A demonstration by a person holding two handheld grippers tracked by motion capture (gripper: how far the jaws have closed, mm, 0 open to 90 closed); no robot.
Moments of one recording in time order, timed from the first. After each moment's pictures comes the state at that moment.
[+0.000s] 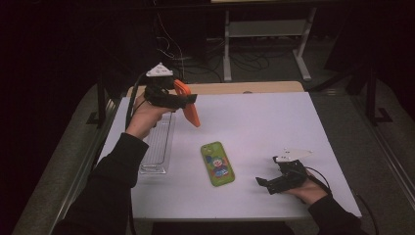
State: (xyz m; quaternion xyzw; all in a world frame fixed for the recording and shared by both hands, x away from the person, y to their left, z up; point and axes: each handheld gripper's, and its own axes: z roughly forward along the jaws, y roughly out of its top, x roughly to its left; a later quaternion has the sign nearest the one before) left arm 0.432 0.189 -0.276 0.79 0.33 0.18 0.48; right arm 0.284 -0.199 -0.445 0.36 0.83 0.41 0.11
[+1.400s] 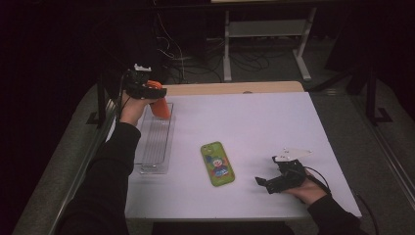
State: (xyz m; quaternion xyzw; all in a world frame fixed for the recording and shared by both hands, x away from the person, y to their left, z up) left arm 0.507 0.257 -0.328 0.75 0.50 0.26 0.34; right arm 0.285 -0.197 -0.445 0.36 0.83 0.41 0.11
